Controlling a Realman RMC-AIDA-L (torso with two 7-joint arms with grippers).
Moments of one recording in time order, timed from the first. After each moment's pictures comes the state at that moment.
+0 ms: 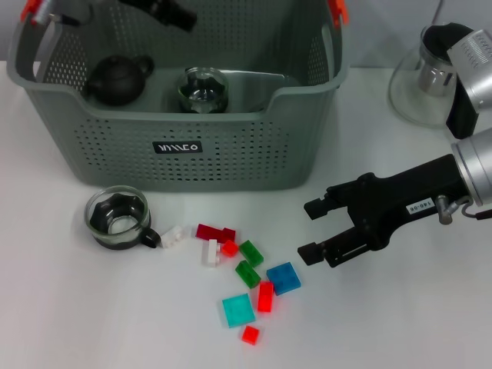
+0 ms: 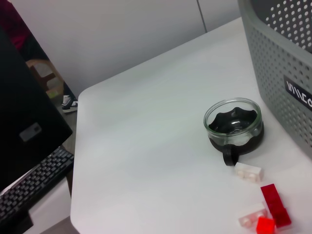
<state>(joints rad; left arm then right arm) -0.89 -2.11 0.97 1.17 2.77 1.11 -2.36 0.73 2.04 -1.06 -0.81 -2.09 -1.66 1.81</state>
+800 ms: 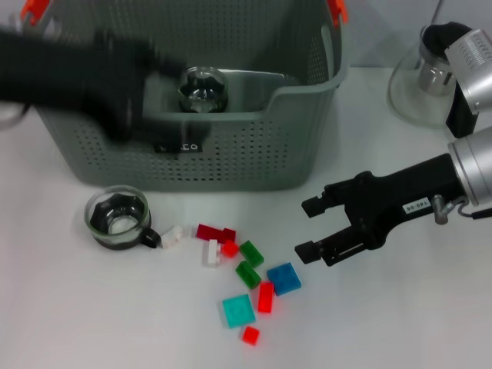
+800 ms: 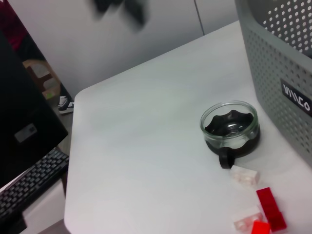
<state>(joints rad) -0.51 -2.15 0.77 1.71 2.09 1.93 -1.95 0.73 2.04 -1.06 -0.81 -2.09 -1.64 1.80</state>
